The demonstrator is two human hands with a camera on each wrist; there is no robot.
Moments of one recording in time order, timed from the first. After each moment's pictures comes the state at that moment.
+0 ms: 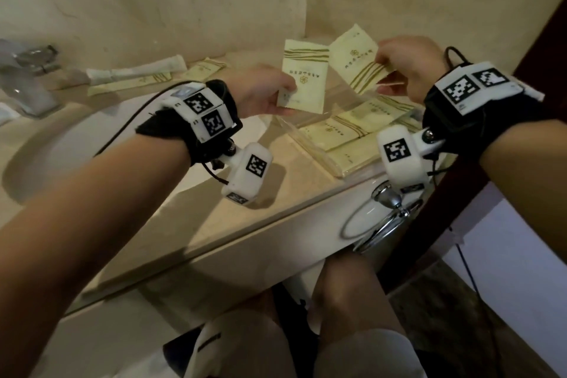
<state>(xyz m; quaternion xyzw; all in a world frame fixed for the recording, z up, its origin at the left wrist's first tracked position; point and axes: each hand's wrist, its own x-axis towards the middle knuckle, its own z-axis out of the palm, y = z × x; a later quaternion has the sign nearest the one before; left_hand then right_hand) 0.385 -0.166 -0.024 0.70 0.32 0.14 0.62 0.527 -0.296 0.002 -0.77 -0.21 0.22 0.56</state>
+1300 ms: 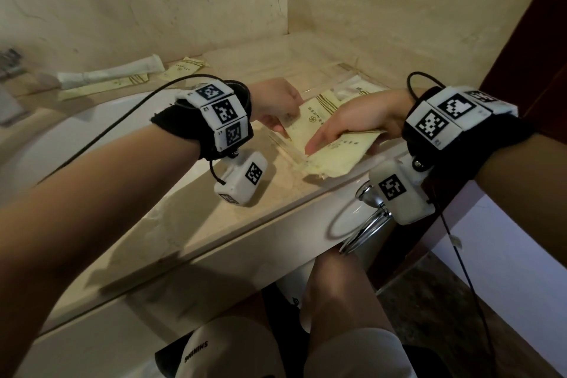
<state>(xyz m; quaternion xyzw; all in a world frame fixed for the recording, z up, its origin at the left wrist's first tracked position) 0.422 -0.186 -0.033 0.86 0.34 -0.01 0.39 0.519 -0.305 -0.029 -0.78 -0.44 0.44 0.09</state>
